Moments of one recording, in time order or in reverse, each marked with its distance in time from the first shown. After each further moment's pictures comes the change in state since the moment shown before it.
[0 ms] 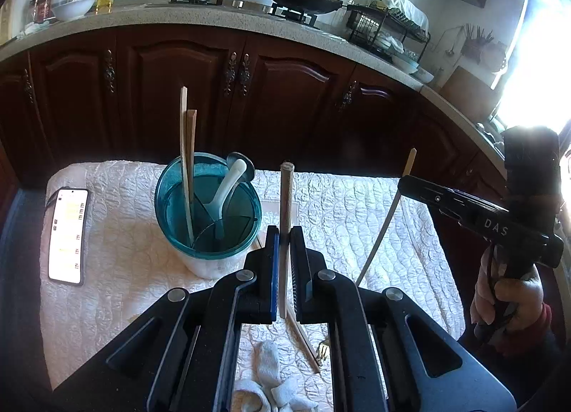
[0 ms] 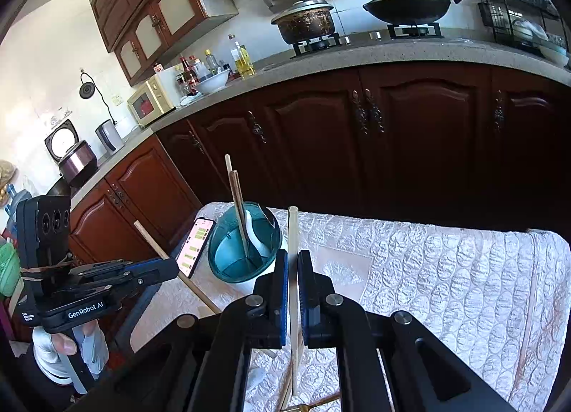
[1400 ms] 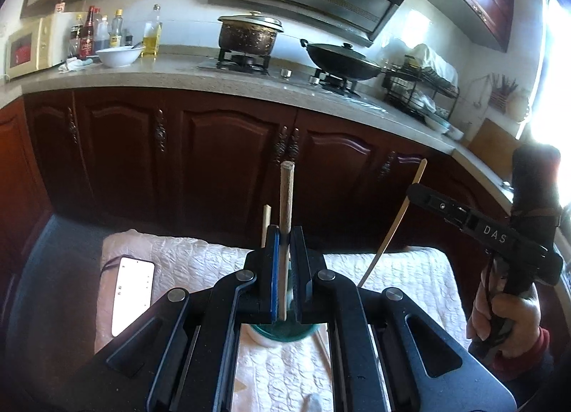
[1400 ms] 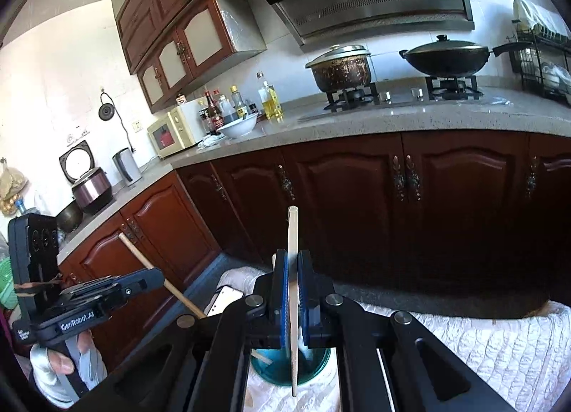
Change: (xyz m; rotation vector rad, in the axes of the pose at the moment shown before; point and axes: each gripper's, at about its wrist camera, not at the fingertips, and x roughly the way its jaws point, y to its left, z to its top) left arm -0.057 0.056 0.077 -0.043 -0.209 0.131; right arm 0.025 0.062 0.106 -0.060 -0.149 0.042
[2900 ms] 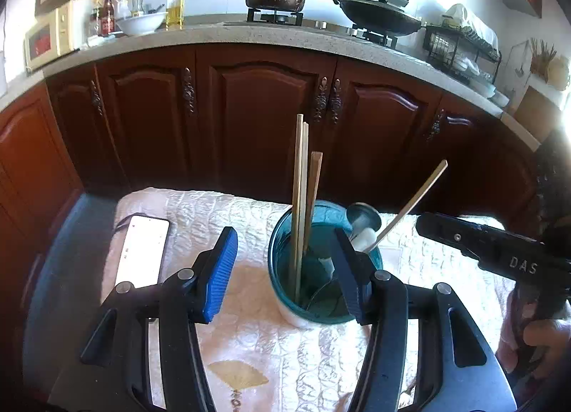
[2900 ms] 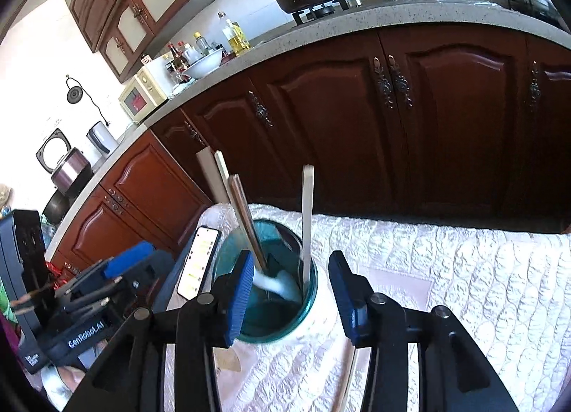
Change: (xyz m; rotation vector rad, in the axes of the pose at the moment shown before) left arm 0.069 -0.001 -0.069 0.020 0.096 0.197; right arm 0.075 -0.046 -0.091 0.144 0.247 -0.010
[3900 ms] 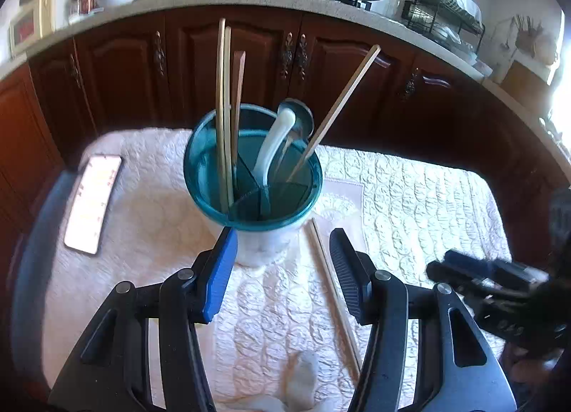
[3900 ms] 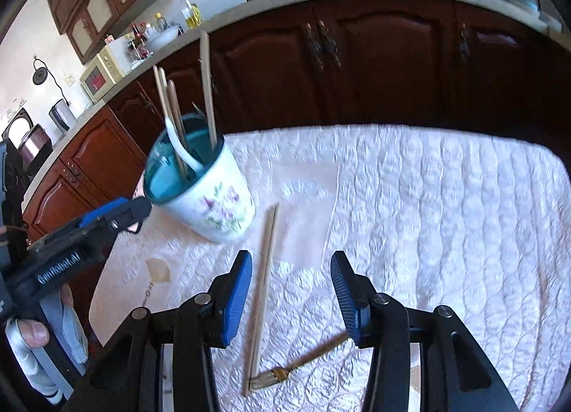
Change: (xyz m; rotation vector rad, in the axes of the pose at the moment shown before) left arm 0.019 -0.055 -0.073 -0.001 0.106 -0.077; right arm -0.056 -0.053 -0.127 0.034 0.076 -0.195
